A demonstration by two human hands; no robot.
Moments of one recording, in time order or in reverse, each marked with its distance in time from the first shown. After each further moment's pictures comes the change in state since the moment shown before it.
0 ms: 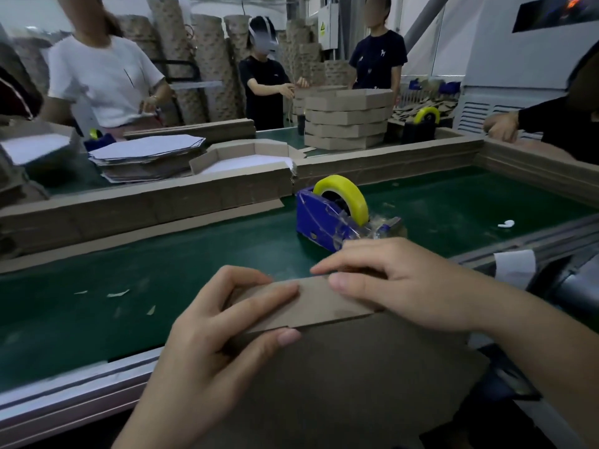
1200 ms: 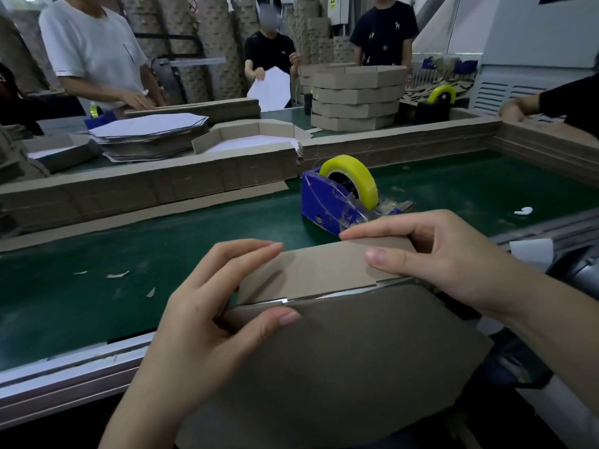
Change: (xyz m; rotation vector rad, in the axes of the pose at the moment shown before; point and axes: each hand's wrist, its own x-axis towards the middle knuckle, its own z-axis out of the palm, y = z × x) left_hand 0.004 -0.010 0.006 -0.057 0.038 -0.062; right_hand -0.008 0.025 0.001 0.533 0.161 0.064
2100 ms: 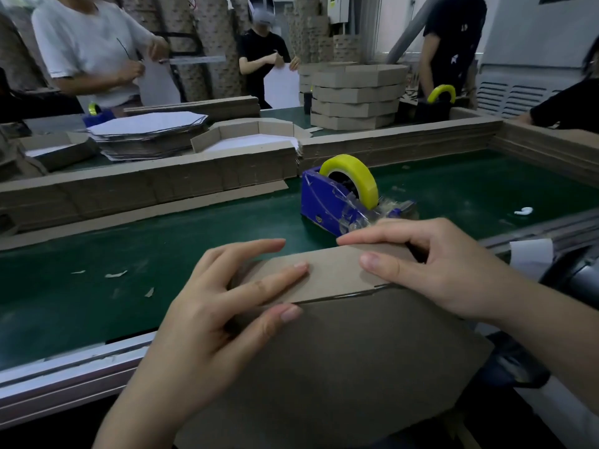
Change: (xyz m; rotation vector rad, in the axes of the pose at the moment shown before) left_hand 0.001 -0.001 -0.003 0.142 -0.110 0.041; right_hand 0.002 0.002 0.006 -0.209 0.031 -0.063
